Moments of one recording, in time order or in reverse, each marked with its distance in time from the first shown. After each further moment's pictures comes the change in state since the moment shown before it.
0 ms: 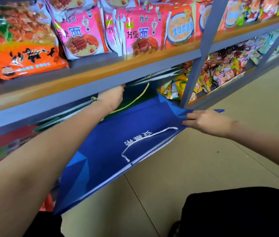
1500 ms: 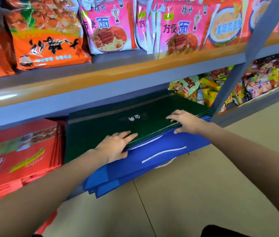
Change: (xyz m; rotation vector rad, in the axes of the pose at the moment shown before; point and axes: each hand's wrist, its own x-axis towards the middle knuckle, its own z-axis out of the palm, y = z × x) left_hand -0.077 -0.072 0.090 0.170 -0.446 0.149; right_hand 0.162 -0.008 0.059 0.459 -0.296 0.262
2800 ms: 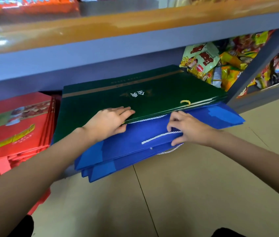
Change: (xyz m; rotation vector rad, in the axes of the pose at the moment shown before) left_hand 0.014 -0.025 0.016 0.054 0.333 0.143; right_hand -0.015 -0.018 0.057 0.027 0.005 -0.315
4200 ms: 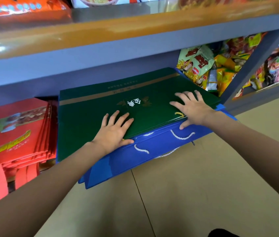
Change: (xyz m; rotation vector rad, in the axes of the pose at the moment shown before) left_hand 0.013 0.027 0.030 0.040 -0.243 -0.250; right_hand 0.026 0.048 -0.021 -0.425 -0.084 0.329
